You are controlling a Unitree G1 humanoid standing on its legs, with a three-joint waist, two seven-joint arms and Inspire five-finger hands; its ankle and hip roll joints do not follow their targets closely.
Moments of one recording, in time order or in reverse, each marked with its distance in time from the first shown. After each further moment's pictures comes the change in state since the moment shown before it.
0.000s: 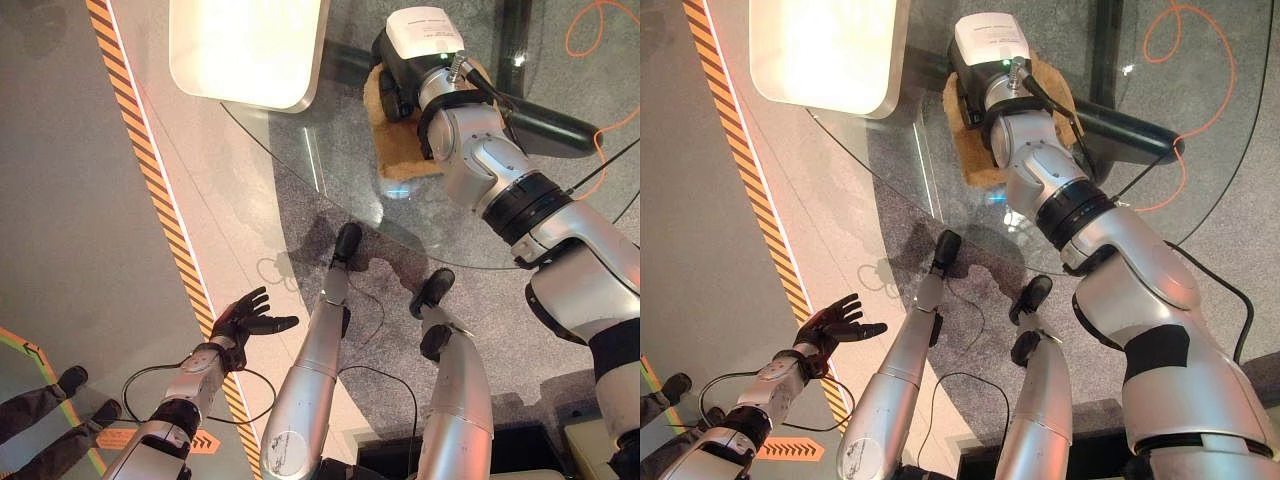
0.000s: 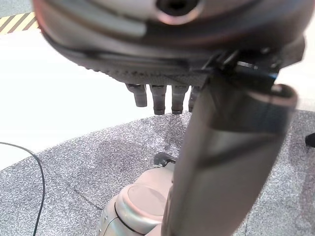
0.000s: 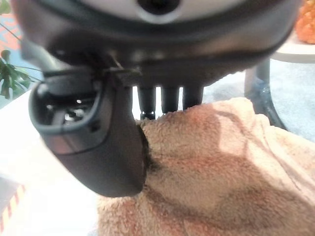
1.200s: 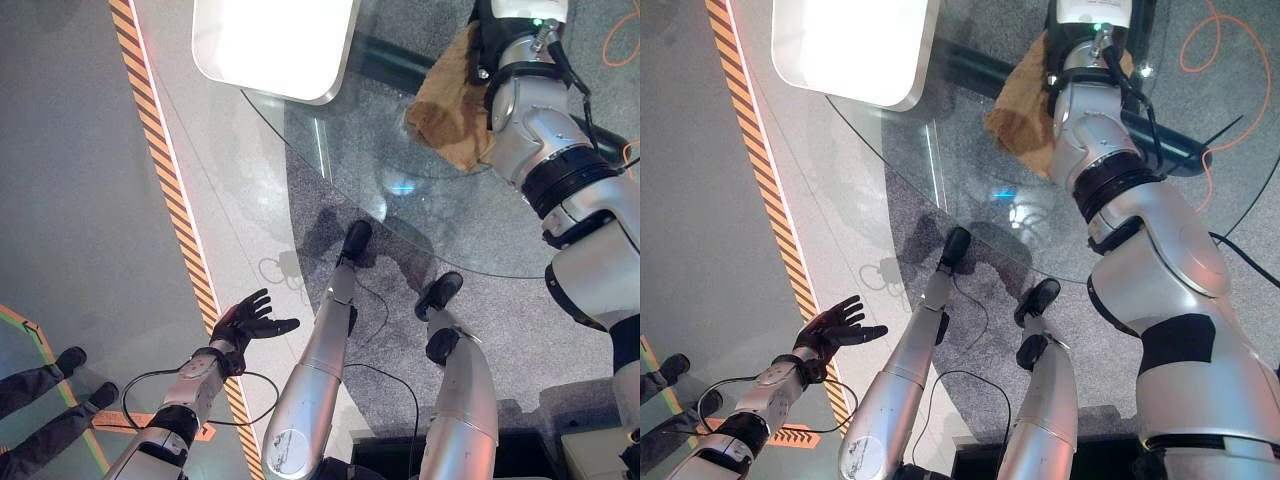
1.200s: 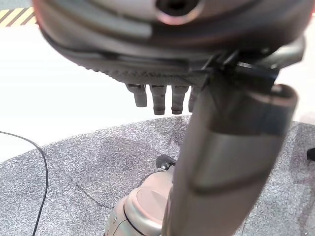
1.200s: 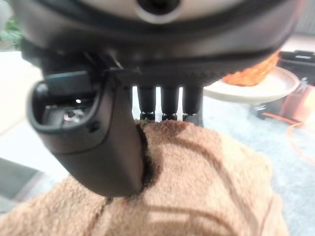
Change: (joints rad) left arm 0.033 0.022 -0.017 -0.024 -0.028 -0.022 -0.040; right arm -0.100 -0.086 0.023 0.338 0.047 0.076 -0.160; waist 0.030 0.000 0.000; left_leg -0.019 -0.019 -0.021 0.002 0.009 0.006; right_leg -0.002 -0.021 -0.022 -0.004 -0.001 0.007
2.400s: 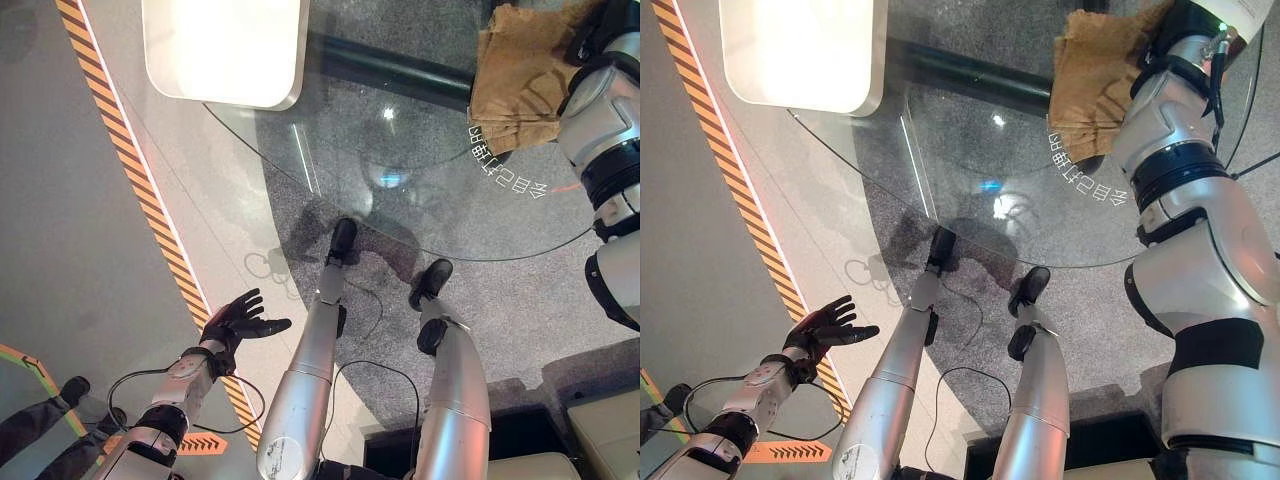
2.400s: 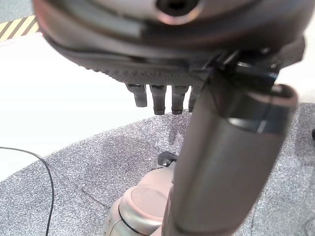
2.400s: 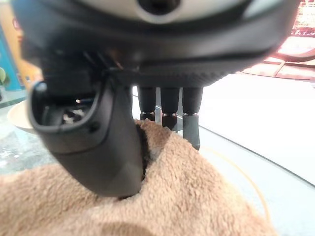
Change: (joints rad) left arm 0.001 0.040 -0.015 0.005 -0.041 0.000 -0.002; right arm -0.007 -0.114 -0.092 0.033 0.289 0.074 -0.209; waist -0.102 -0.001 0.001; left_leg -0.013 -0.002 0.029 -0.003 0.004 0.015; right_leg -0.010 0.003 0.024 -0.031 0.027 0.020
